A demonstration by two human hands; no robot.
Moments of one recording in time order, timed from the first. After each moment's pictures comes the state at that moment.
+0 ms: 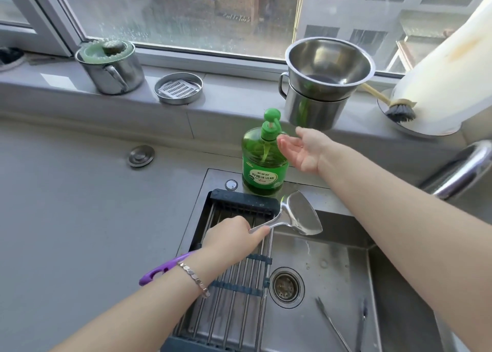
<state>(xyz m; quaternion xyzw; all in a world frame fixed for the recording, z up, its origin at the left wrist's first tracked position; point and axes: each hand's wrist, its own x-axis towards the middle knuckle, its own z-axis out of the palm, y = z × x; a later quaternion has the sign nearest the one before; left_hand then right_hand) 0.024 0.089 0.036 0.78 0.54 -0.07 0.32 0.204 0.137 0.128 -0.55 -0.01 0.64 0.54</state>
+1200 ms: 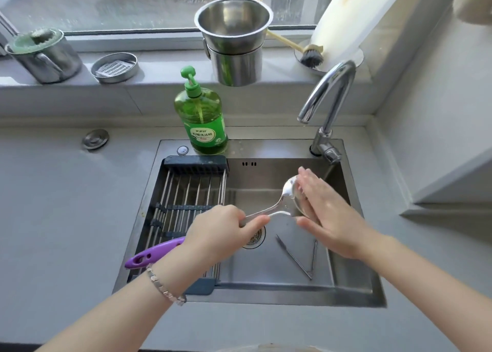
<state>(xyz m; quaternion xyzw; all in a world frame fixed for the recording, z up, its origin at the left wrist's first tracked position) 0.069 -0.072 0.080 0.87 0.43 -0.08 0.23 0.267 -0.175 0.054 -0.70 -0.68 0.15 0.14</state>
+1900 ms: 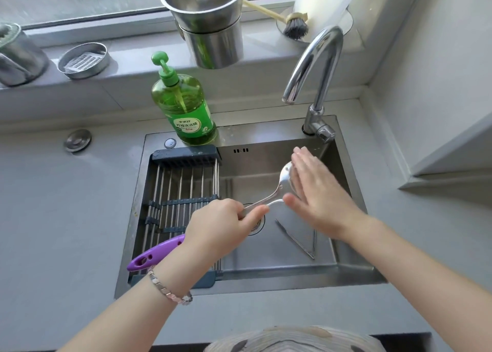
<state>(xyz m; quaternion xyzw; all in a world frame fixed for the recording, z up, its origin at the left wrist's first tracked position) 0.083 -0.074 0.071 0.87 0.43 -0.08 0.22 0.258 -0.167 0.052 -0.73 -0.63 0.16 0.19</state>
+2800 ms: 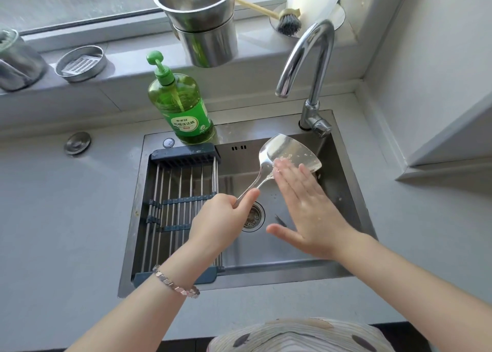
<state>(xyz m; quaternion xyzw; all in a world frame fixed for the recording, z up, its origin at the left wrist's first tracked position) 0.088 -0.084 0.075 0.78 0.52 -0.03 0.35 0.230 -0.183 0.040 -0.73 -0.66 0.07 0.15</state>
